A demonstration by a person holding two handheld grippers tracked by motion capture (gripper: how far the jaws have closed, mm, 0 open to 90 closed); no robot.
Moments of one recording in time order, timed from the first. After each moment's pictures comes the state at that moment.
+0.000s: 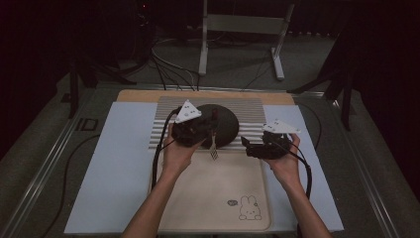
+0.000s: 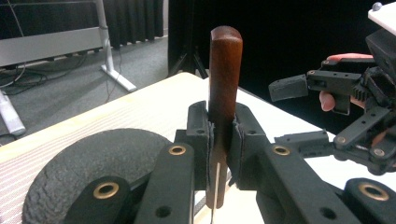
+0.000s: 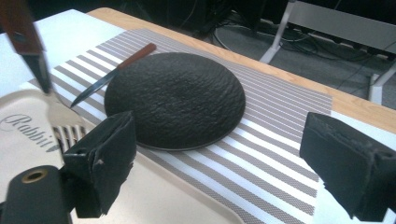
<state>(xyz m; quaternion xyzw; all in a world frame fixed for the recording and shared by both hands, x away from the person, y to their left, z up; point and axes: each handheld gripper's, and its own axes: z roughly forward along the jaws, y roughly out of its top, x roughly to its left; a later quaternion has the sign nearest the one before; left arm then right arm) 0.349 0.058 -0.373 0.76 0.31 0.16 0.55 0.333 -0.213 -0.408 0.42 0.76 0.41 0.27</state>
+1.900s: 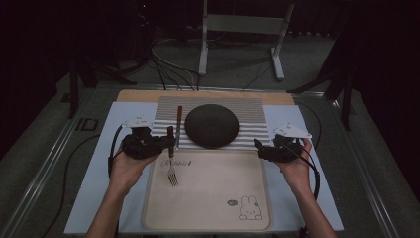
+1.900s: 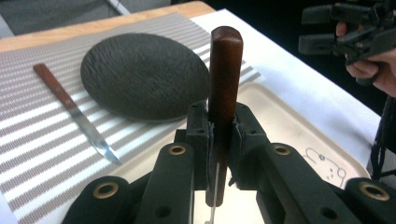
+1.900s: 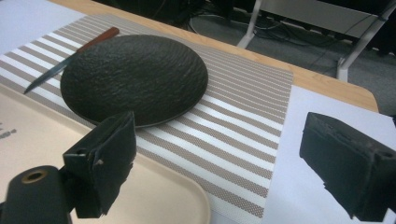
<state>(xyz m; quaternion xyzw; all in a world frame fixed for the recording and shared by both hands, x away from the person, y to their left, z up) 0.316 0.168 -0.380 0.79 0.38 0.06 0.47 0.328 -0.243 -0.418 0.46 0.75 0.38 0.30</state>
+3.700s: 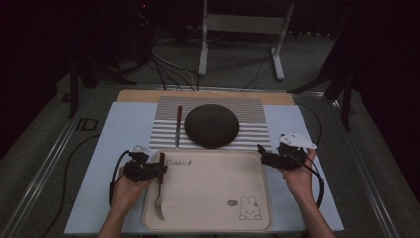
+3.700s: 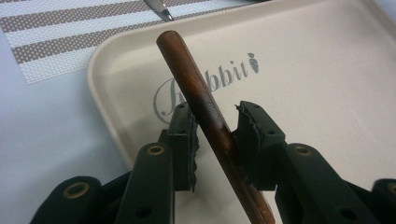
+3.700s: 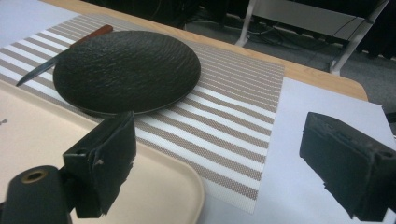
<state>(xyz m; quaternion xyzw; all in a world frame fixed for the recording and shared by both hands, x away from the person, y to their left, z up) 0.313 0.192 -0.497 0.79 0.49 0.03 0.37 0.312 -0.255 -0.435 0.46 0.73 0.39 0.31</state>
